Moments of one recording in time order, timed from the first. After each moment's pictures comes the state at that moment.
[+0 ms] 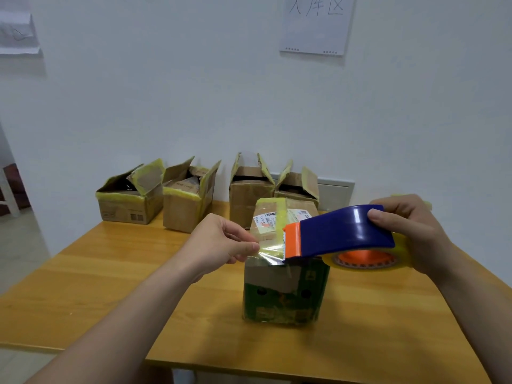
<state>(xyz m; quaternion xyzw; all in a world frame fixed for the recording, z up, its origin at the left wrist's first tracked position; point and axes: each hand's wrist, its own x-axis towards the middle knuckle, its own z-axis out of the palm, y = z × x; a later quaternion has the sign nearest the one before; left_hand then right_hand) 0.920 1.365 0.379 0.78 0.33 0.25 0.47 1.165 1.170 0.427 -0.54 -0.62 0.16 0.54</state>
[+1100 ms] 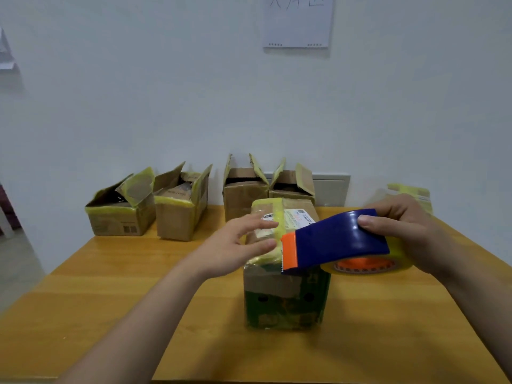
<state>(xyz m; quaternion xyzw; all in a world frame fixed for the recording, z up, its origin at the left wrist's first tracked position) 0.953 1.394 0.363 0.89 0.18 0.17 0.39 1.169 1.172 0.417 -0.55 -0.63 0.17 0.52</state>
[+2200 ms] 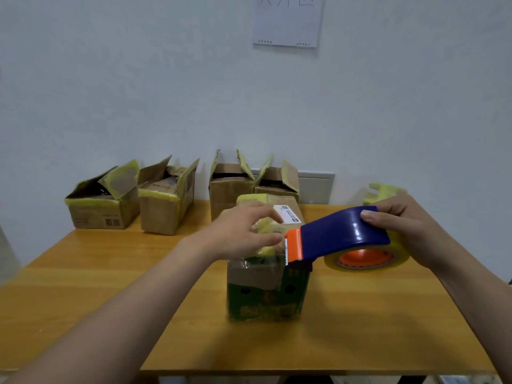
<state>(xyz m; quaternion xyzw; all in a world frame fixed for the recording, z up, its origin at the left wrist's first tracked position) 0.990 1.370 0.388 0.95 0.17 0.13 0.22 1.202 1.147 0.413 -0.61 -0.58 0.16 0.51</state>
